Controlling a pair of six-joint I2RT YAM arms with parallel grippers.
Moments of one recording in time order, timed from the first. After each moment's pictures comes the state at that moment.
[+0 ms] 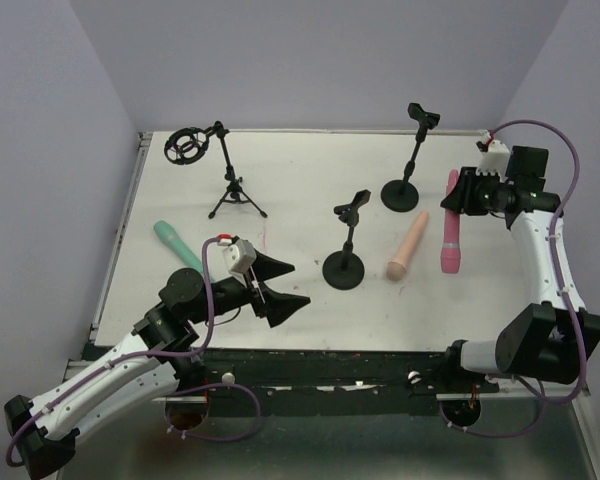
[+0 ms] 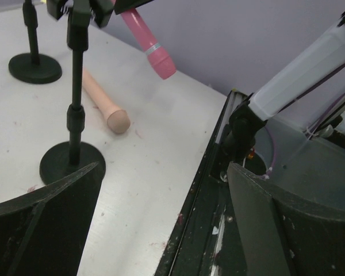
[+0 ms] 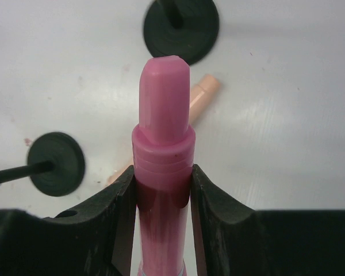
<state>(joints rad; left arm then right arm) -0.86 0.54 0.50 0.12 0.36 -0.36 -0.21 1.33 1.25 -0.67 -0.52 -0.09</state>
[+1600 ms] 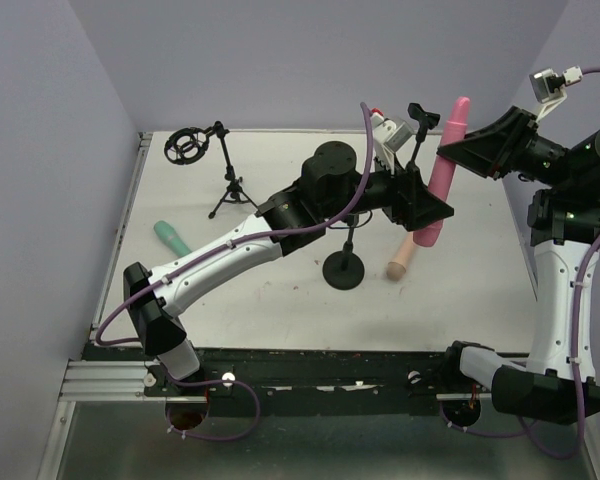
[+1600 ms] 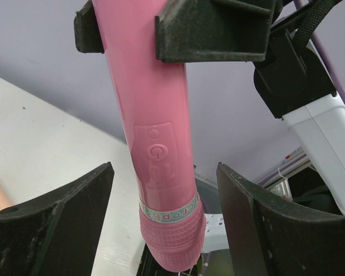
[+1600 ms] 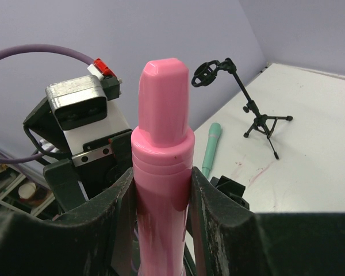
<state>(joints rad) -1.03 1.65 1.74 -0.02 0.34 -0.57 -0.21 1.13 1.43 0.07 -1.26 0.94</state>
